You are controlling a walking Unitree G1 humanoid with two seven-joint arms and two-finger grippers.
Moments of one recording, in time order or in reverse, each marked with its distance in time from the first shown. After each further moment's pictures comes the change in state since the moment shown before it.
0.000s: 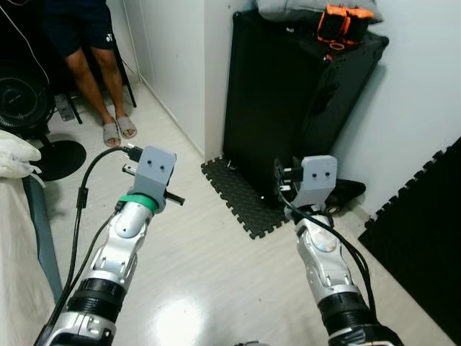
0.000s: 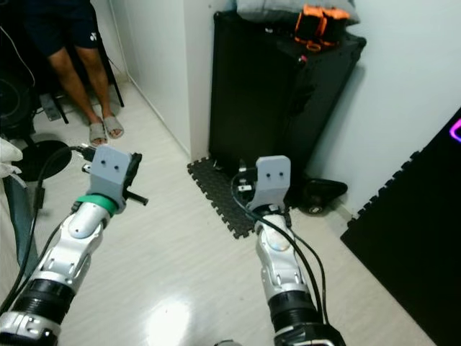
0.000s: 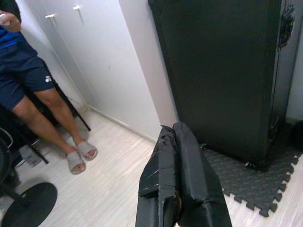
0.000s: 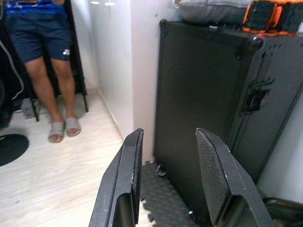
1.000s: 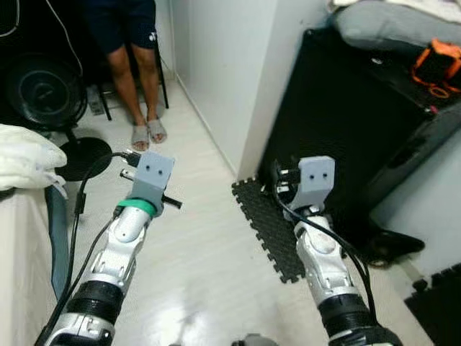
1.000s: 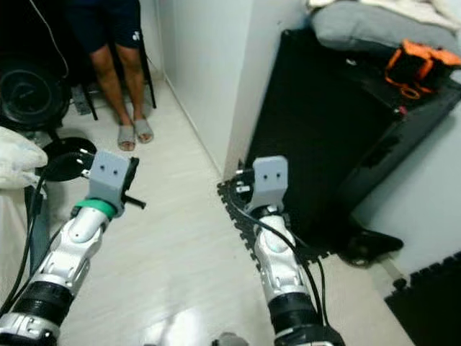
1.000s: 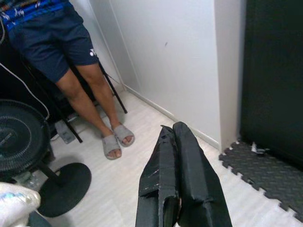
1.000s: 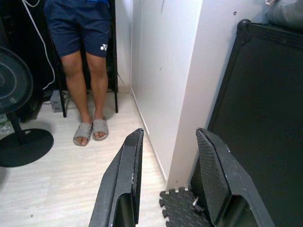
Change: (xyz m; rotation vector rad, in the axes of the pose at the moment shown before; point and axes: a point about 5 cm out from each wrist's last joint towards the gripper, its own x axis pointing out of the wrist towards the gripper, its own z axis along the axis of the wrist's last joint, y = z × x) left arm -0.003 0.001 -0.010 0.004 0.021 0.025; right arm -0.001 -0.001 0.000 -0.029 0.001 0.009
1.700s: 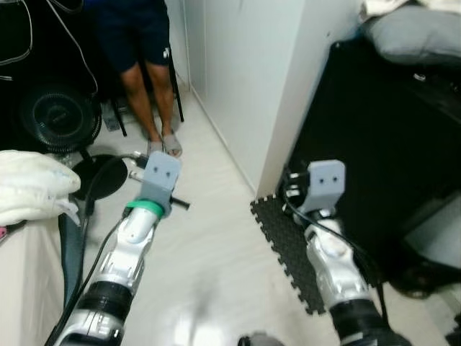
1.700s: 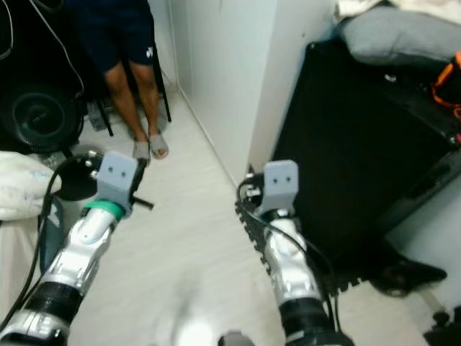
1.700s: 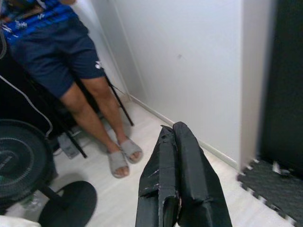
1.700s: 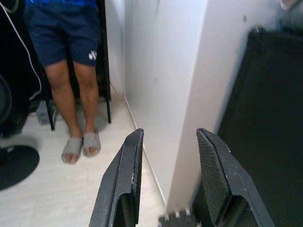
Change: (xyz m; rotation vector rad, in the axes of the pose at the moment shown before) left arm 0.004 -0.012 0.005 -0.003 -0.018 -0.038; right arm -0.006 -0.010 -0.004 -0.008 0.014 -0.036
